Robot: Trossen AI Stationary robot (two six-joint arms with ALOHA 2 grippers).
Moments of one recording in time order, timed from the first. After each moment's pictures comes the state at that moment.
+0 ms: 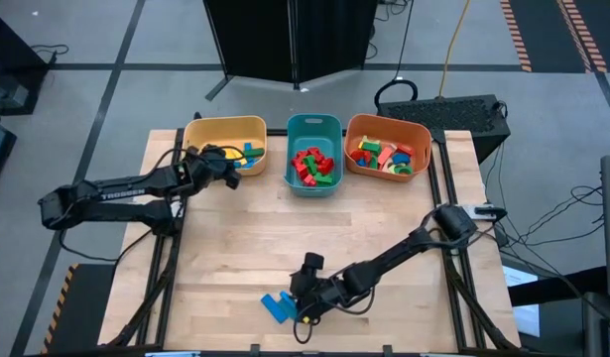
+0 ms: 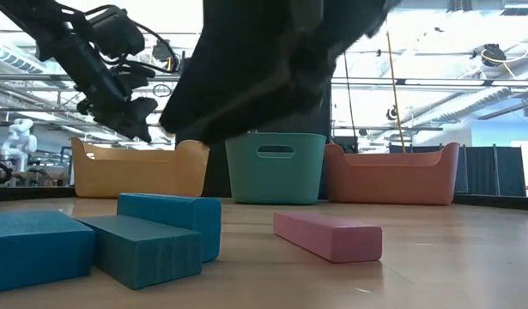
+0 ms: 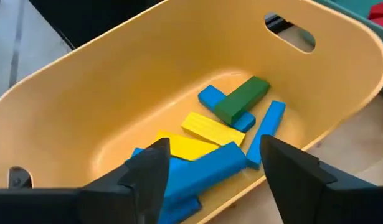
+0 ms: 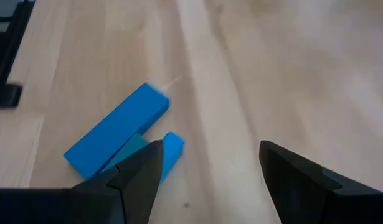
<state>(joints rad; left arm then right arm) 0.43 0.91 0.48 -0.35 -0.60 -0.30 0.49 2.12 1.47 -0.15 0.49 0.49</state>
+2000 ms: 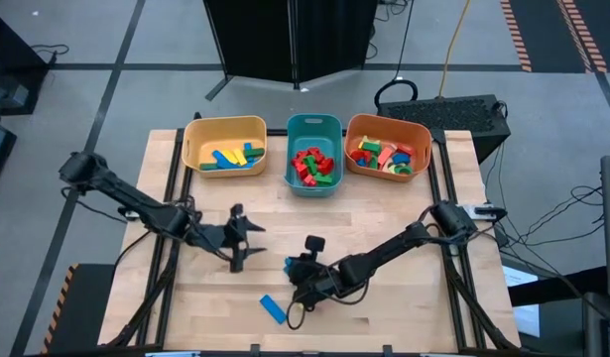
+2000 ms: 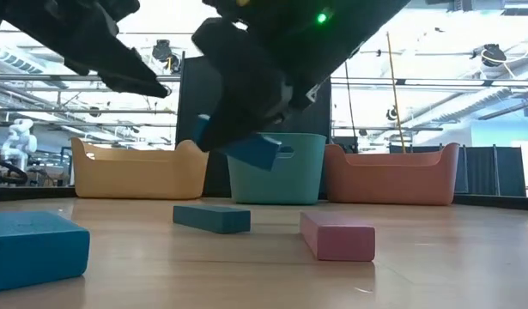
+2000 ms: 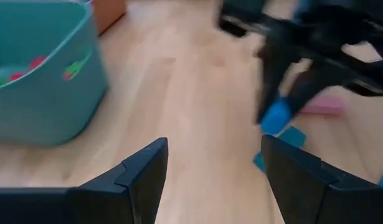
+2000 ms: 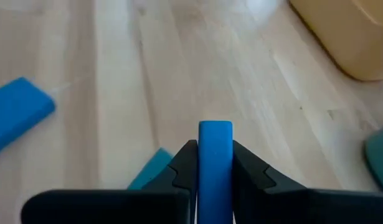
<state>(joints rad) -0.43 1.08 0.50 0.02 -0.43 -0.25 0.44 2.13 1.46 -0.20 0.70 0.33</state>
